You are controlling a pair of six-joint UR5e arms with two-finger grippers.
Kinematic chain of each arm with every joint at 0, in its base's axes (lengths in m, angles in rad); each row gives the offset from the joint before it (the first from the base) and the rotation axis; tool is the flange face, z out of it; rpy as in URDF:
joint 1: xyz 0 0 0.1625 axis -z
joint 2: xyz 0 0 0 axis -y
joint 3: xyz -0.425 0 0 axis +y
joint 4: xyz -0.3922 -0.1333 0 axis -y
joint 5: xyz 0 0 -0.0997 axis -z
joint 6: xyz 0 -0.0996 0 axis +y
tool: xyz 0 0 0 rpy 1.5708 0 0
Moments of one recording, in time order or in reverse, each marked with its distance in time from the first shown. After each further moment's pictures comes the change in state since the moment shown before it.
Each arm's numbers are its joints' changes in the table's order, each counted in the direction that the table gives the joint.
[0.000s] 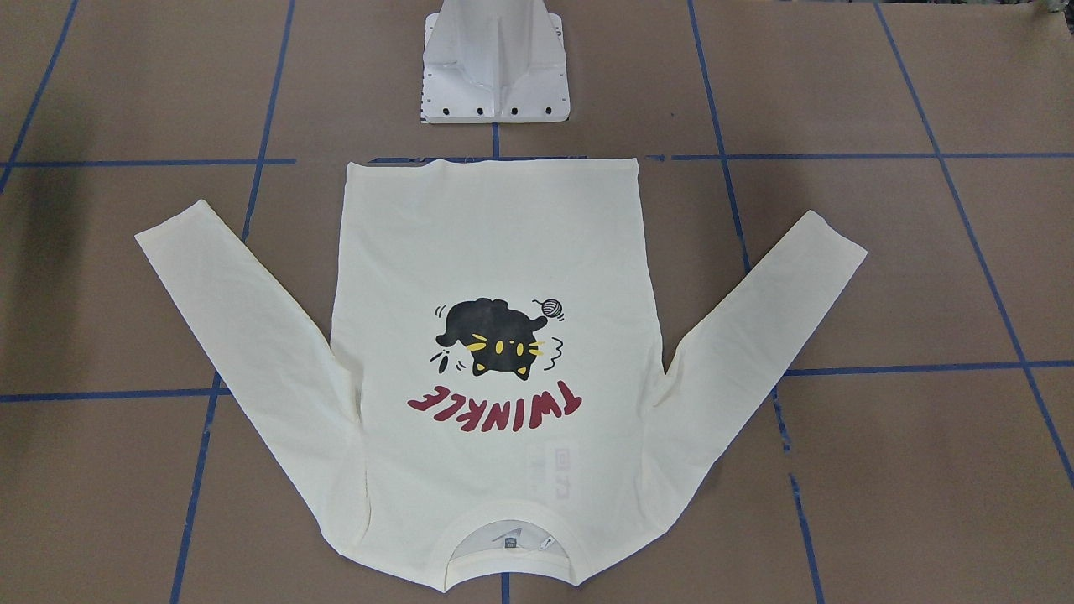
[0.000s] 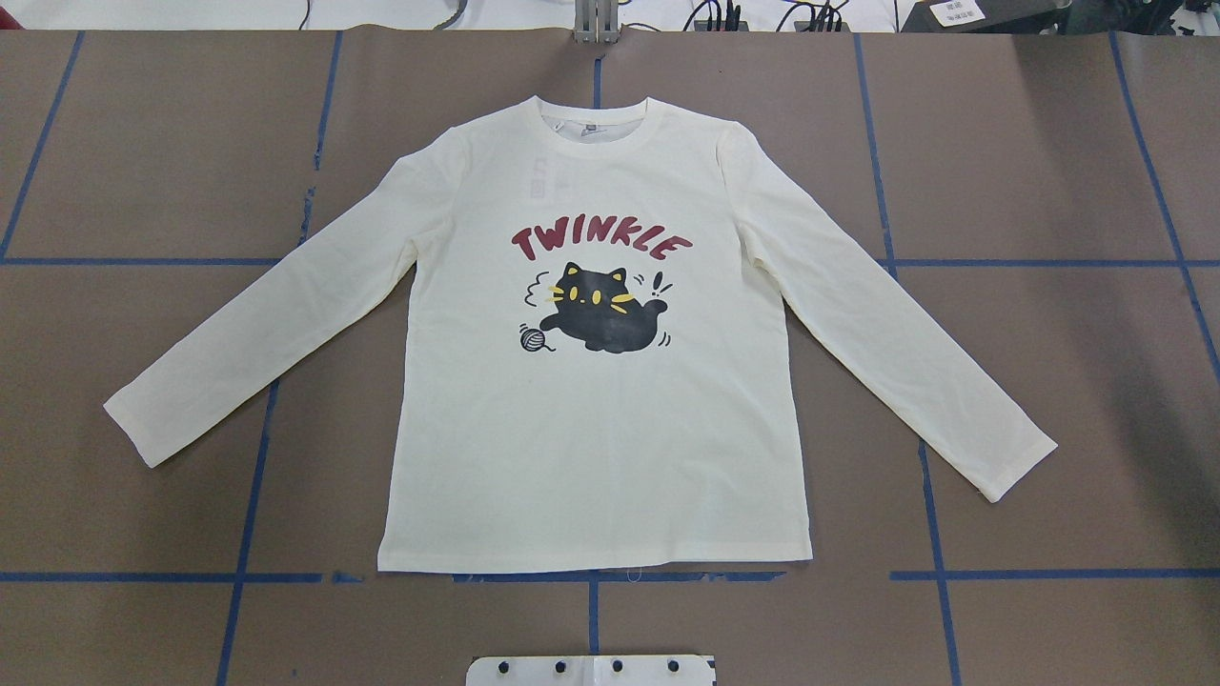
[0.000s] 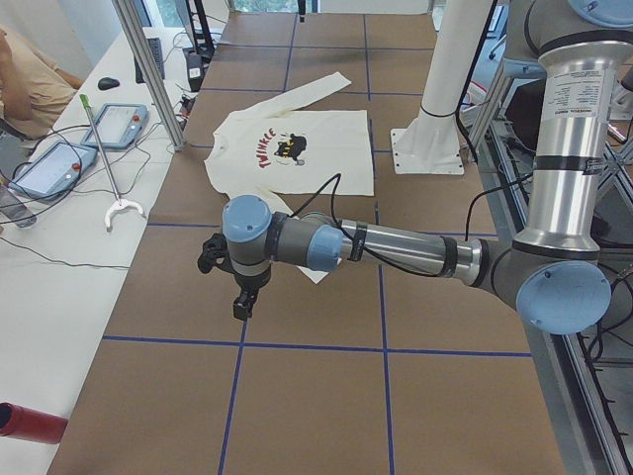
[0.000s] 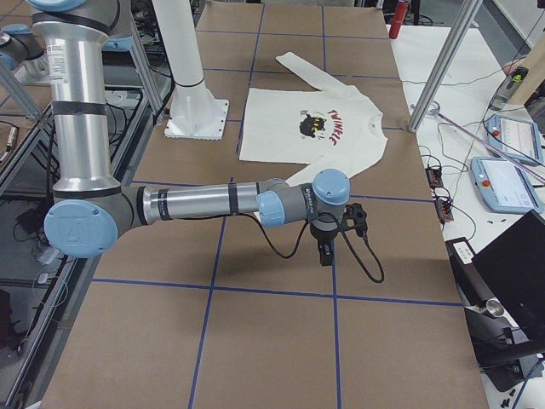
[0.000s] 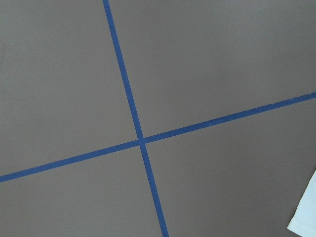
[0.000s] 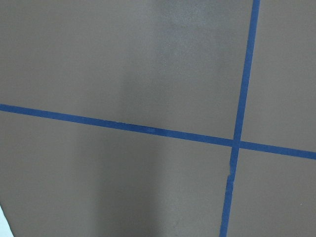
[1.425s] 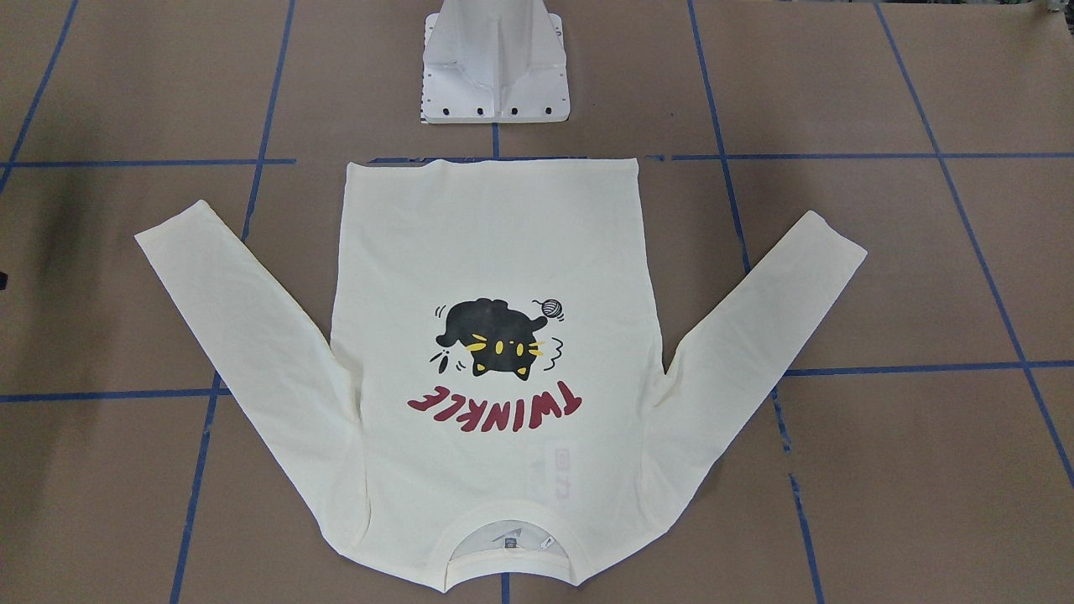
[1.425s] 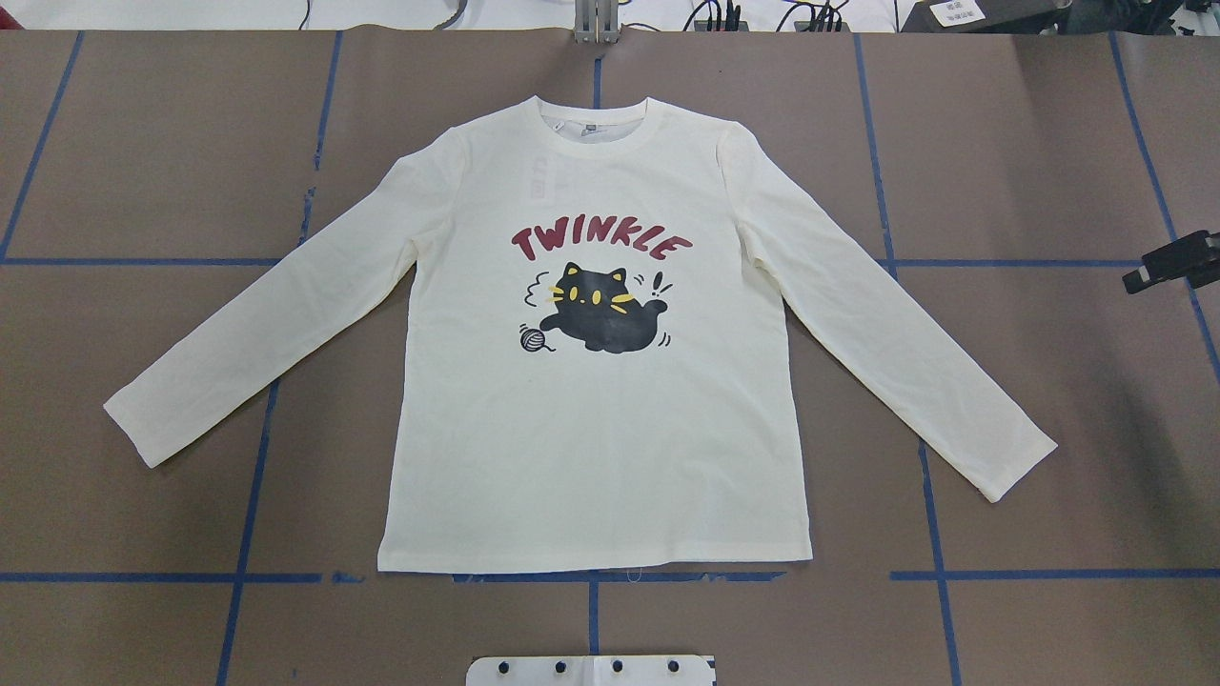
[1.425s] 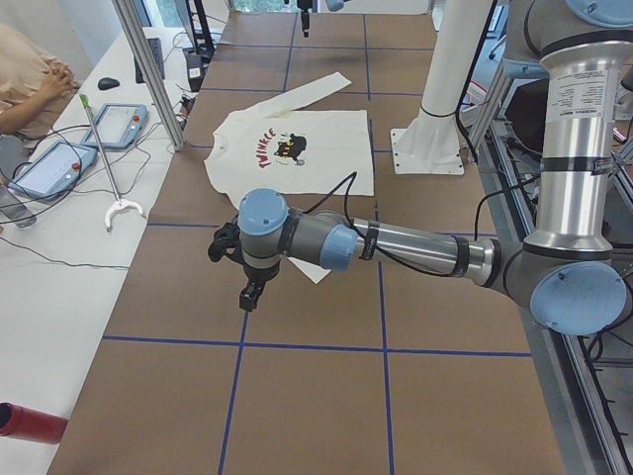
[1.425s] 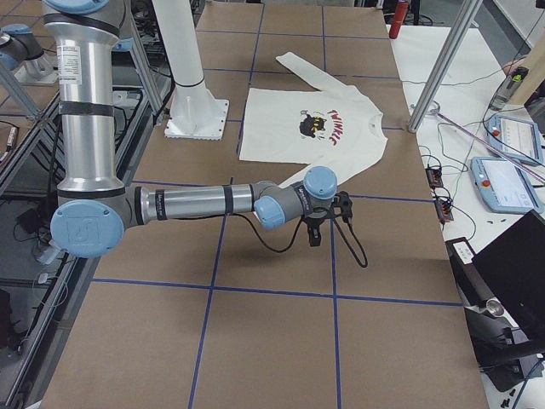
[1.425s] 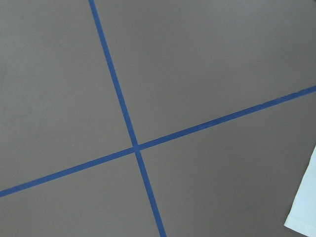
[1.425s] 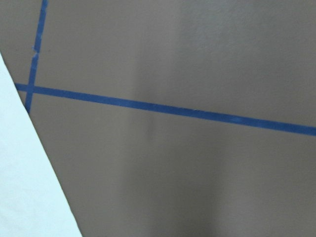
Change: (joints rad) left arm -0.007 0.058 0.061 -0.086 -0.039 0.007; right arm 0.199 -0.068 -0.008 0.321 0.078 -0.332
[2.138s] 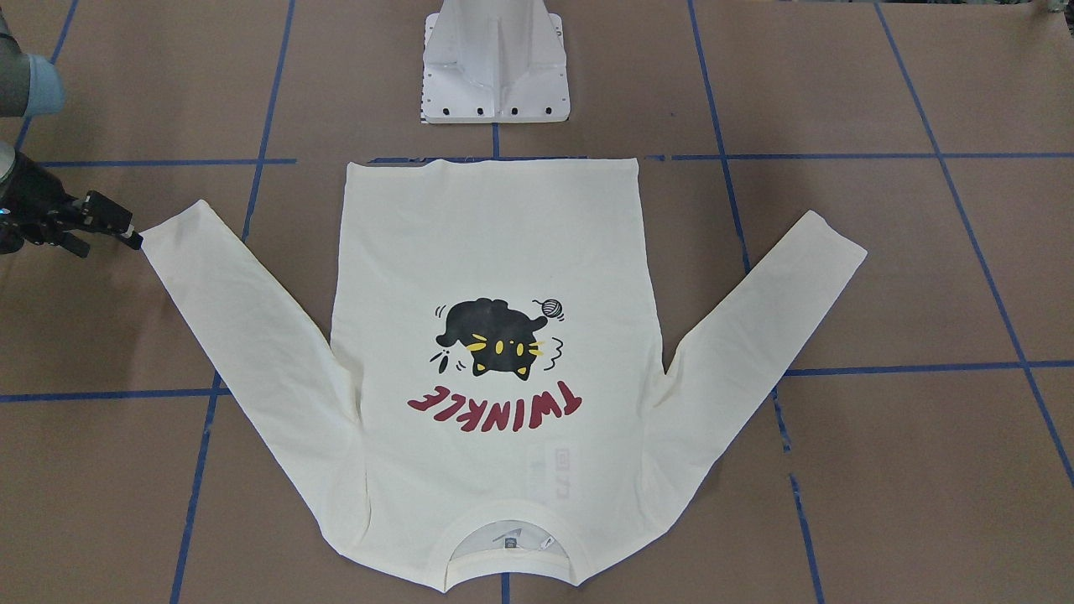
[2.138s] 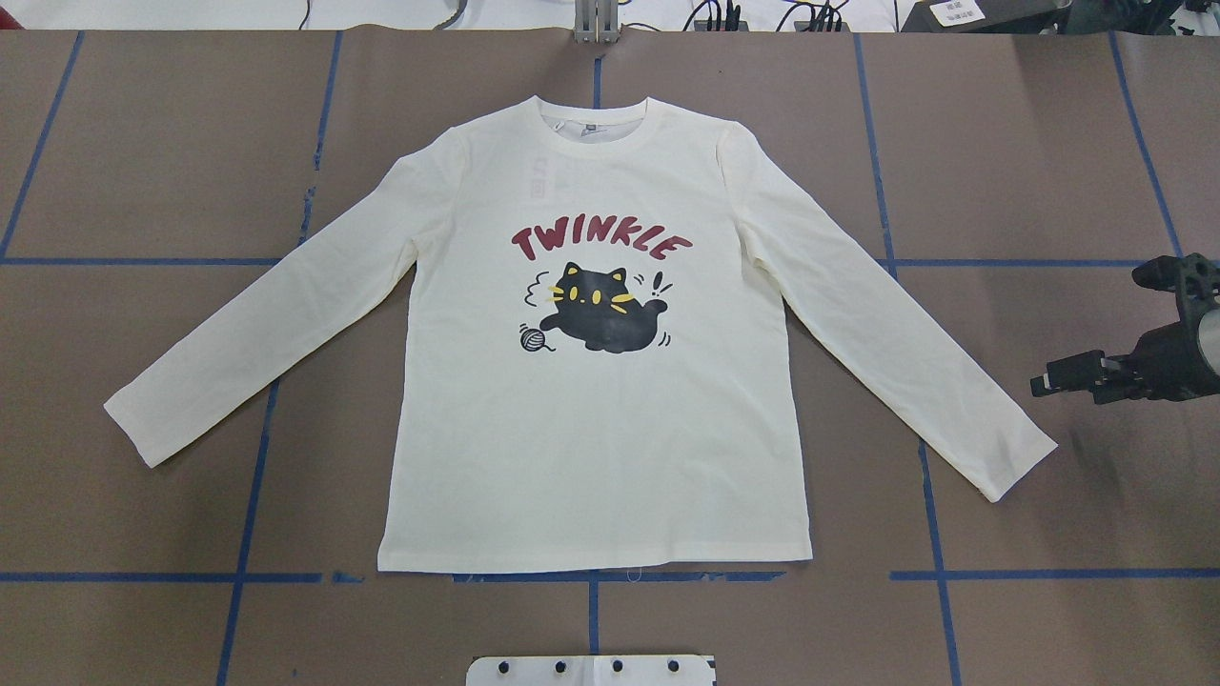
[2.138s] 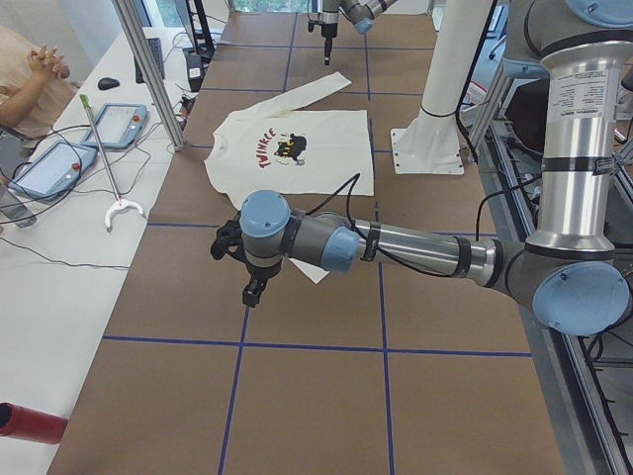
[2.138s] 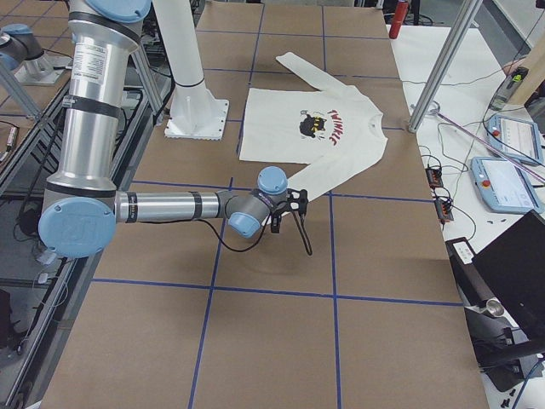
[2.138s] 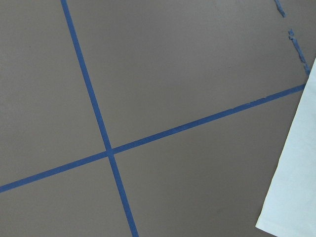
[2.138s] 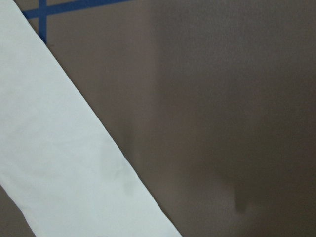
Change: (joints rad) left arm 0.000 0.003 0.003 -0.013 -0.033 0.017; right arm 0.318 -0.158 -0.045 0.425 -0.174 -0.596
